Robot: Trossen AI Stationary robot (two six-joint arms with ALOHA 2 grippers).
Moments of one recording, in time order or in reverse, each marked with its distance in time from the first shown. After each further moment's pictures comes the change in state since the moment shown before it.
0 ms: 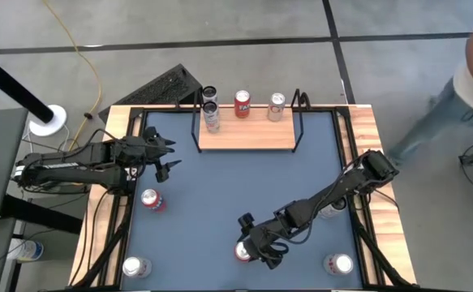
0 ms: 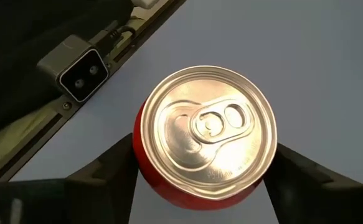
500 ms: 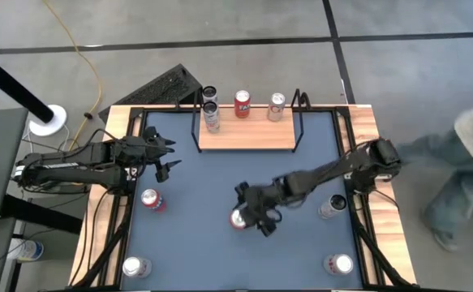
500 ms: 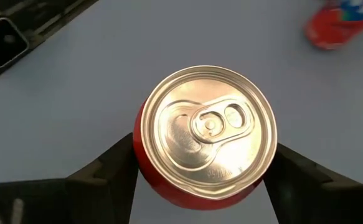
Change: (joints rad) left arm 0.000 0.000 0.000 0.000 0.001 -0.001; right arm -0.231 -0.134 -0.002 -0.123 -0.057 -0.223
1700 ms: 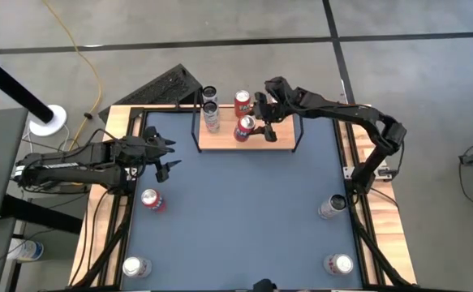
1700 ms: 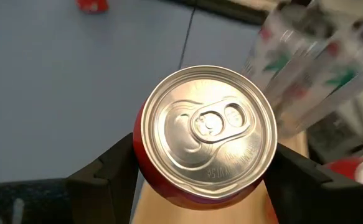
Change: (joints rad) left arm 0.000 0.000 0.000 0.005 0.000 0.000; right arm -0.841 -0.062 0.009 0.002 -0.426 -0.286
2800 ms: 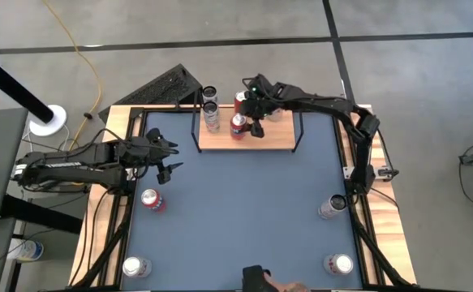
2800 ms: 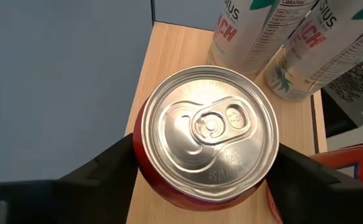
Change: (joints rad) left arm 0.000 0.044 -0.001 0.003 0.036 0.000; right arm 0.002 0.264 0.287 -0.228 0.135 0.012
